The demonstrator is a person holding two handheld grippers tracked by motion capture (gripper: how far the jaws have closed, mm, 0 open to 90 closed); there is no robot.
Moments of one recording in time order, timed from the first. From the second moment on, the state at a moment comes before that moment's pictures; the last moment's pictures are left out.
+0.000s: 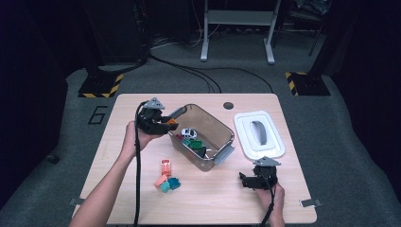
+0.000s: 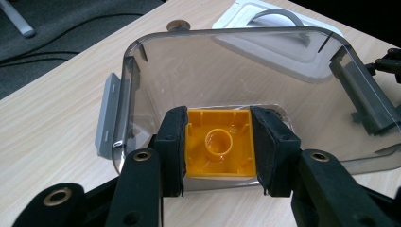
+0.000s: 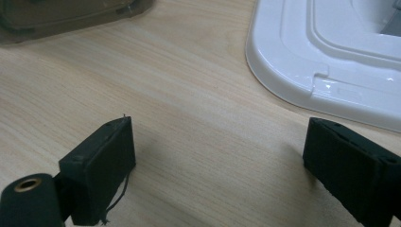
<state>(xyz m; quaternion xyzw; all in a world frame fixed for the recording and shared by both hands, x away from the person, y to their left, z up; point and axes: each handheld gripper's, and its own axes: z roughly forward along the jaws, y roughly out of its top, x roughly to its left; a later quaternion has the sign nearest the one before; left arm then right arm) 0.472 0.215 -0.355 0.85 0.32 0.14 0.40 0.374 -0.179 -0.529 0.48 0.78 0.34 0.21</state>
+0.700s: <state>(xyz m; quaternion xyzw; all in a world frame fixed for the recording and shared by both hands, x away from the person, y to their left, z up) 0.480 0.190 -0.361 0.85 0.32 0.12 0.40 0.375 -0.179 -0.529 0.48 0.78 0.34 0.21</state>
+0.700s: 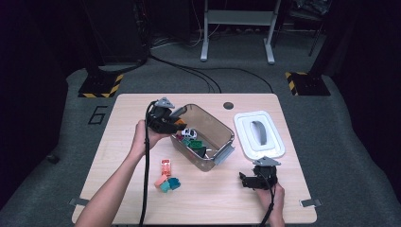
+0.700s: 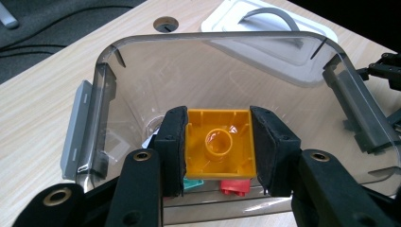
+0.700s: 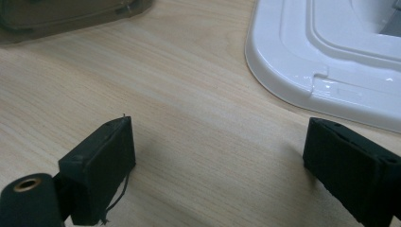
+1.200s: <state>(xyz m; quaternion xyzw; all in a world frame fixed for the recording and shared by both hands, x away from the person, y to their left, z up) 0.480 0.182 -0.366 0.85 0.32 0.10 0.39 0.375 -0.179 -0.529 0.48 0.78 0.34 0.21</state>
